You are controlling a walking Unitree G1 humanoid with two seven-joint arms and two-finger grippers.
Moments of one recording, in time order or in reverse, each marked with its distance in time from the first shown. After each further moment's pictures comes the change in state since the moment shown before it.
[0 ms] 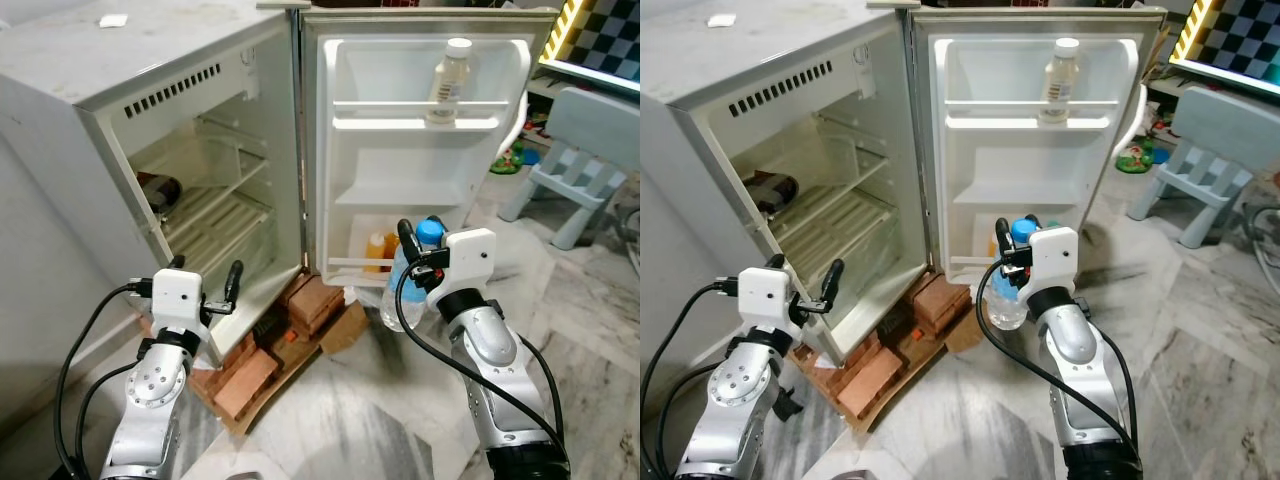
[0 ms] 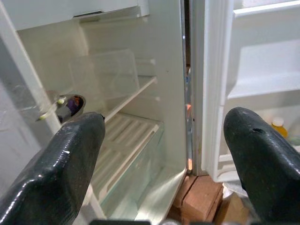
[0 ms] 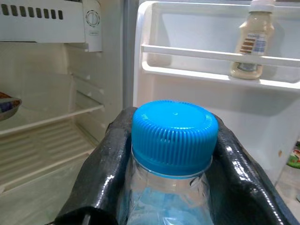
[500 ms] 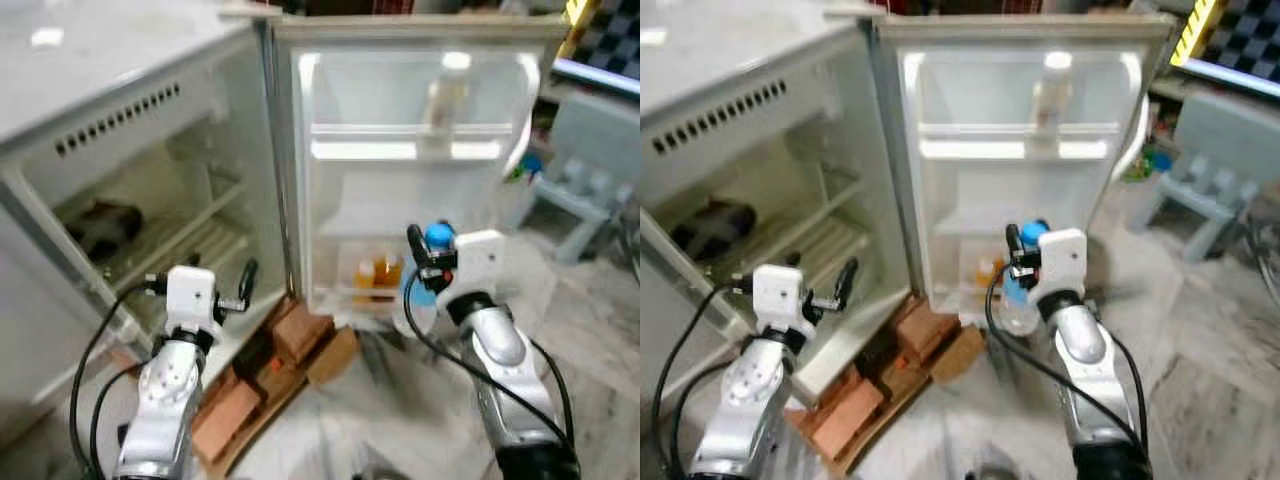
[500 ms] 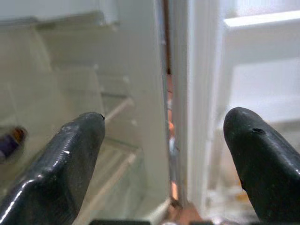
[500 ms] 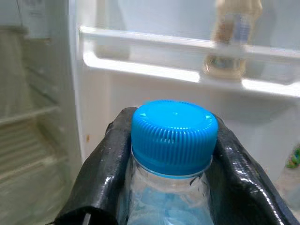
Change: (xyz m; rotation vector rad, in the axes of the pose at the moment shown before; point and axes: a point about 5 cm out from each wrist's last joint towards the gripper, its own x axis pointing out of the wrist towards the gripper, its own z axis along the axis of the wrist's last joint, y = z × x) left arm 0.002 -0.007 0.002 -0.010 -0.011 -0.020; right arm -0.003 -0.003 -0.004 -0.002 0.028 0.000
